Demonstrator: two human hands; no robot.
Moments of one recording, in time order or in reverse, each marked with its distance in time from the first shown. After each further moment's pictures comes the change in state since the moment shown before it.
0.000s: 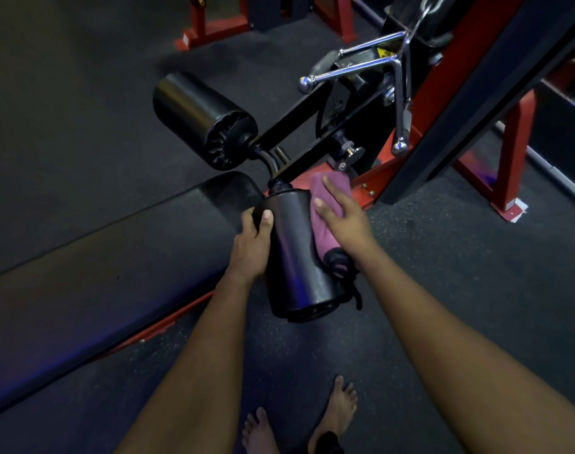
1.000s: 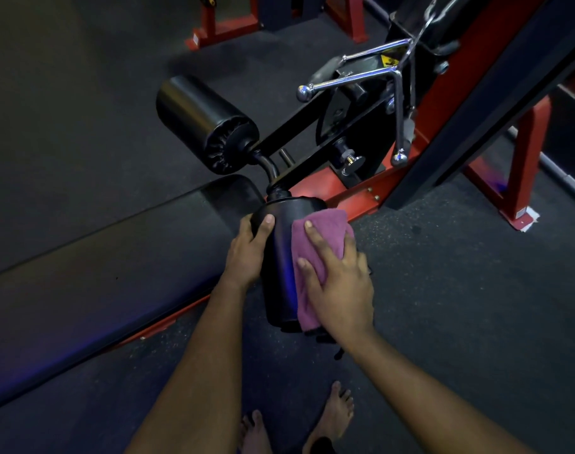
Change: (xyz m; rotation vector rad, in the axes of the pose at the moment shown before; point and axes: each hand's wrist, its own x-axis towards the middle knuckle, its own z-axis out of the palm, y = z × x) left_hand 0.000 0.009 0.001 -0.056 0.022 -0.009; right_hand -0.103 -0.029 -0.001 -0.486 0.065 -0.126
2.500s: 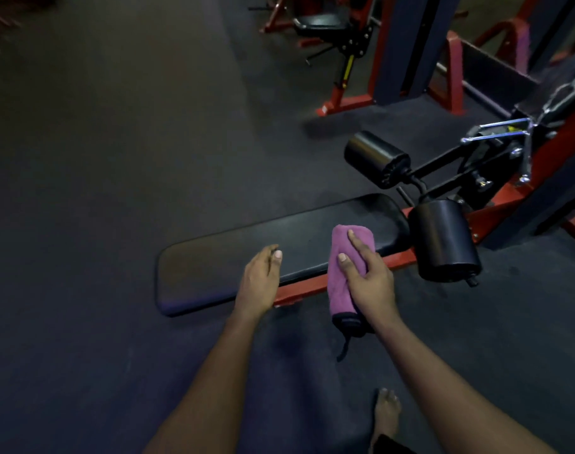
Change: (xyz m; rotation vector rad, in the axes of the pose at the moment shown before) left_hand -0.325 -0.080 -0.358 0.311 0.361 0.264; right_hand -0.231 -0.290 0.023 0.643 -0.047 -0.055
